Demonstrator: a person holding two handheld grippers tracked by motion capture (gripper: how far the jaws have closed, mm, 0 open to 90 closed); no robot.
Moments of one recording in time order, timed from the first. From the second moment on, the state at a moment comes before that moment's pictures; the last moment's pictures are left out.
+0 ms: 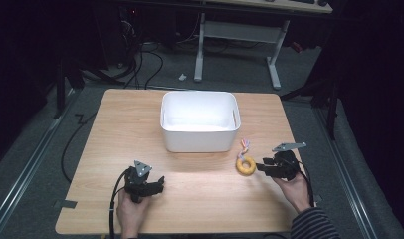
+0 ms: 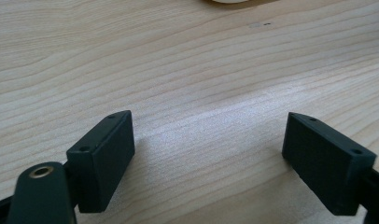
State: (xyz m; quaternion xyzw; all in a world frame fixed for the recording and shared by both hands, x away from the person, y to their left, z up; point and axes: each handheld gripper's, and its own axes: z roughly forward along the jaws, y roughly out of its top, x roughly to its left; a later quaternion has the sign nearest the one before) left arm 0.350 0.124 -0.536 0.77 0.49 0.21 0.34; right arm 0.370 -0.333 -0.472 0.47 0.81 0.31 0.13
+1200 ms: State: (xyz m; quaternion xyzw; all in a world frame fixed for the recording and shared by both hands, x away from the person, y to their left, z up) left arm 0.350 0.124 -0.536 0.77 0.49 0.21 0.34; right arm 0.412 -0.304 -0.483 0.47 0.84 0.24 0.11
